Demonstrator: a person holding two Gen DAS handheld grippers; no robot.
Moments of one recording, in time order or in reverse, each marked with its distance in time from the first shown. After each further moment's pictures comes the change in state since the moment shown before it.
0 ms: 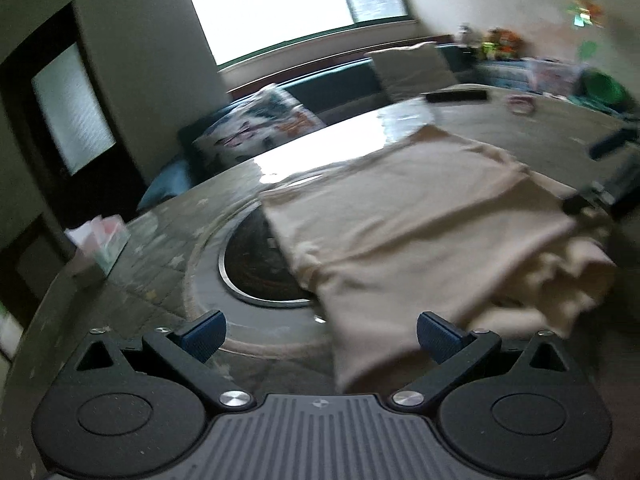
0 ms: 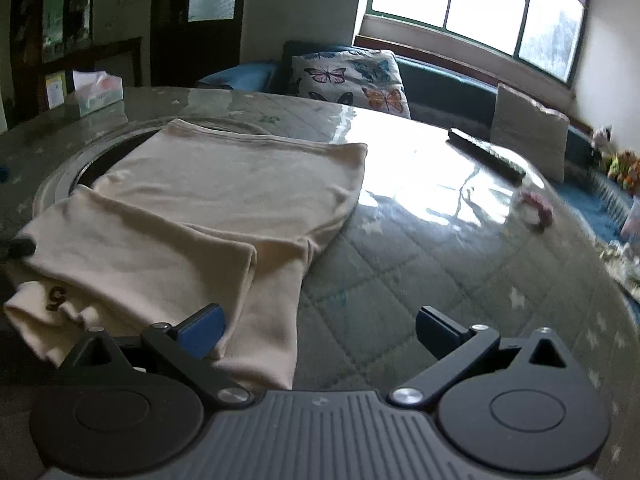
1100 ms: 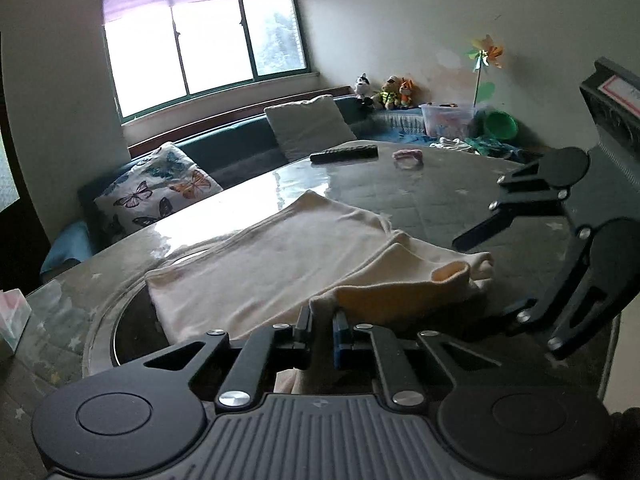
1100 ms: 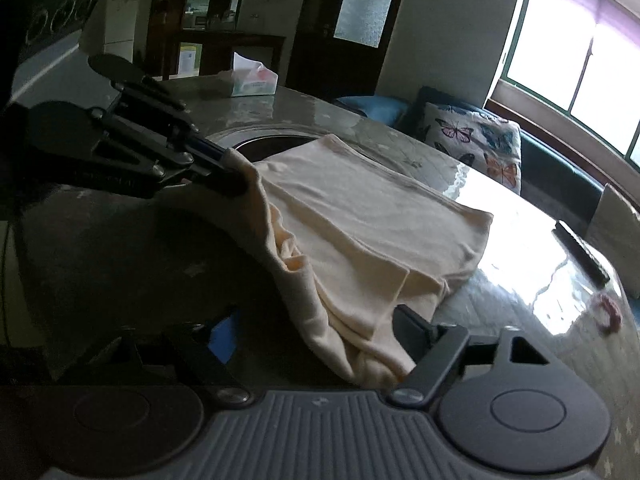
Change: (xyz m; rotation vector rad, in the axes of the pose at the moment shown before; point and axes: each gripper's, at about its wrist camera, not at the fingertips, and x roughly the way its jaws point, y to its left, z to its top) left arm 0.002 -0.019 0.031 0.042 -0.169 -0.302; right arm -0.042 0.054 -0.016 -0.361 -0.107 0.255
